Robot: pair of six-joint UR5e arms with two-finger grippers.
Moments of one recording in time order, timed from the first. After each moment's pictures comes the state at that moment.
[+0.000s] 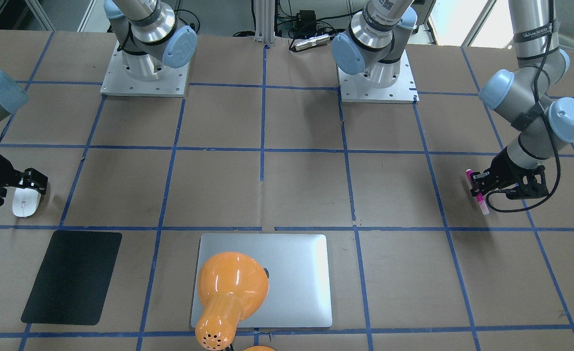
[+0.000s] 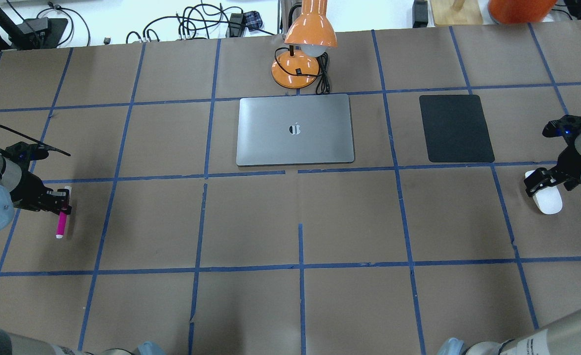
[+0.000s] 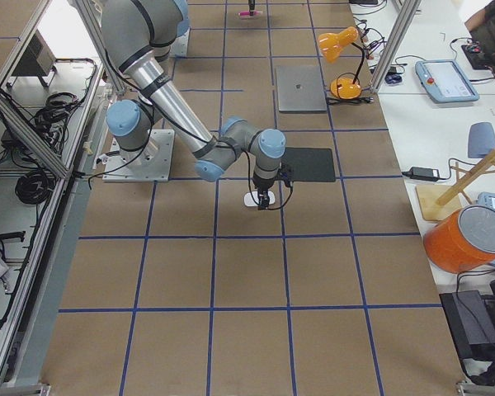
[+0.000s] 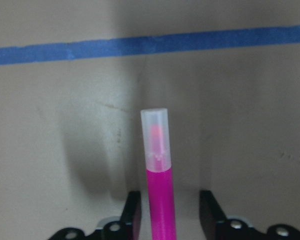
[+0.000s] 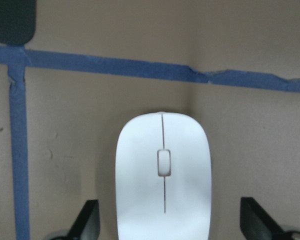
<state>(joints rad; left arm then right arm) -0.93 -1.82 -2.09 -0.82 1.56 0.51 0.93 -1.23 2.02 -2.33 -1.66 -0.74</state>
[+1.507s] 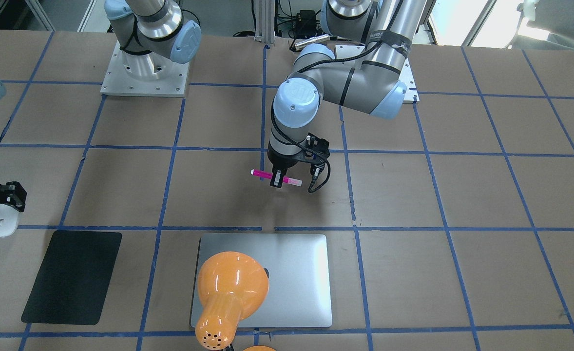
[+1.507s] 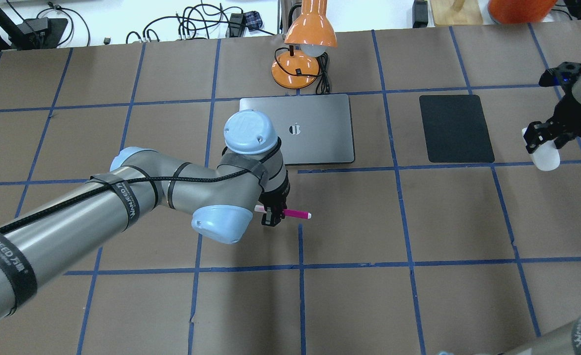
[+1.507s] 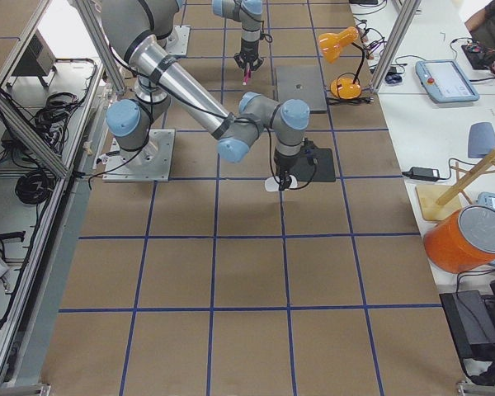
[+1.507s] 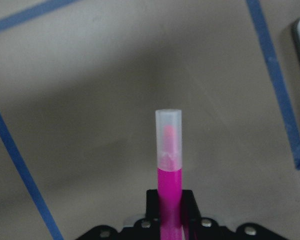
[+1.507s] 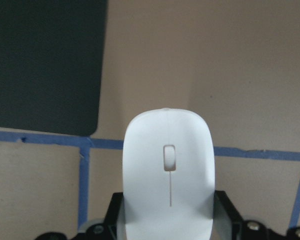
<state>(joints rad) -1.95 -1.91 -1.95 -0.89 1.48 -1.76 1.11 -1.24 1.73 -2.07 -1.65 -0.56</state>
